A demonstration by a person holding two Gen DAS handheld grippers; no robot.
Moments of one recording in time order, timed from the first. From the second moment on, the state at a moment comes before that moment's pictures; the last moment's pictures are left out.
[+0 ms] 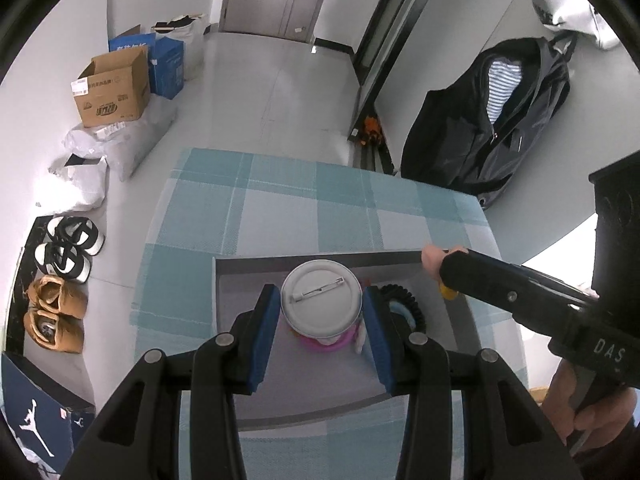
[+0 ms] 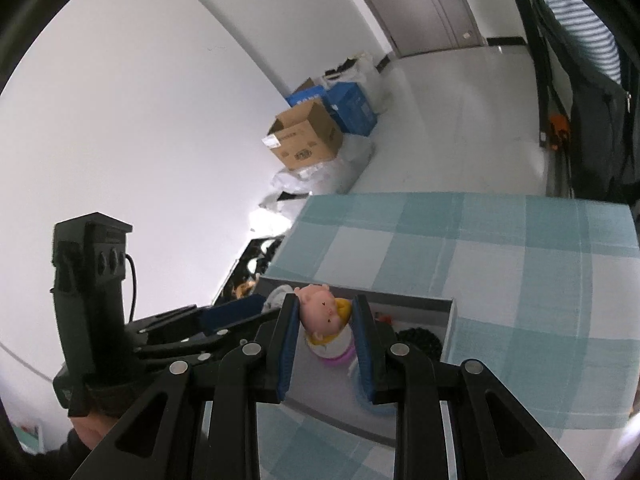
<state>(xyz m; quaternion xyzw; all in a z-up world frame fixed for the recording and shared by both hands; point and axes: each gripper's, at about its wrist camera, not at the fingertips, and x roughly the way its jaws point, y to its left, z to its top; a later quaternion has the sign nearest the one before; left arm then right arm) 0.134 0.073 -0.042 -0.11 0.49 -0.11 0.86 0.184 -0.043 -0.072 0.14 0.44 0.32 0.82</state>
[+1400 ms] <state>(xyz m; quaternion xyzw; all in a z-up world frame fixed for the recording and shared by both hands) 0.124 0.077 -0.036 -0.11 0.47 -0.08 0.87 0.171 -0.058 -0.054 0.12 0.45 0.27 0.84</state>
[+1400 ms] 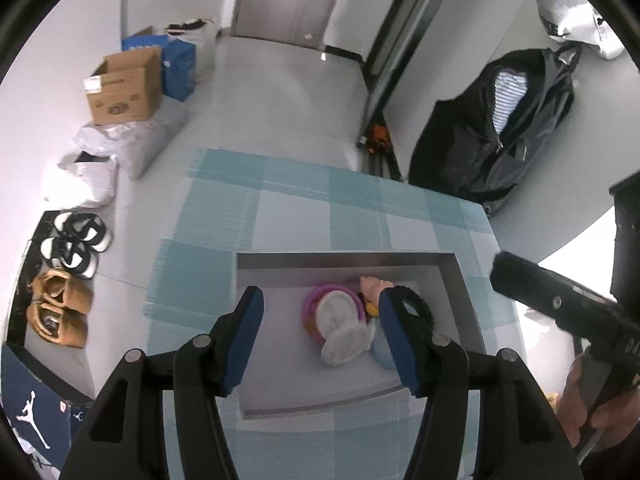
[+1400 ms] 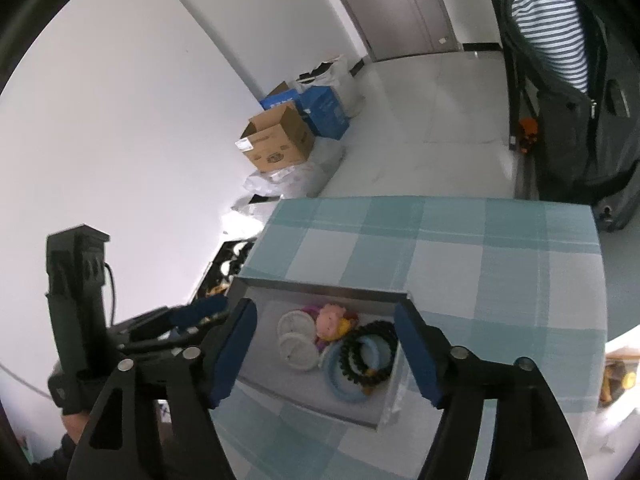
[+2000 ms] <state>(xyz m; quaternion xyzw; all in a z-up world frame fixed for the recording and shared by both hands) 0.076 0.076 -0.017 -0.07 0.39 -0.01 0.92 0.114 -0.057 -0.046 0.07 0.35 0.26 0.90</state>
